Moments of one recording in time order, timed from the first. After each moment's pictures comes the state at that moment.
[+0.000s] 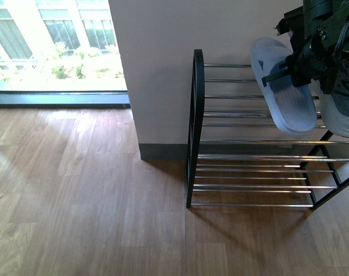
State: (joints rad) left arm -0.51 0.83 0.39 -0.02 -0.71 -0.21; right arm 0.17 2.39 1.49 0.17 0.45 -0.24
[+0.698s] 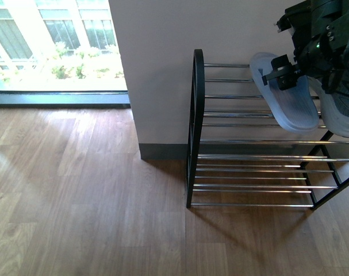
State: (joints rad) left arm -0.51 0.83 0.39 -0.02 -0.71 -0.21; right arm 0.16 2.30 1.38 0.26 0.36 -0.25
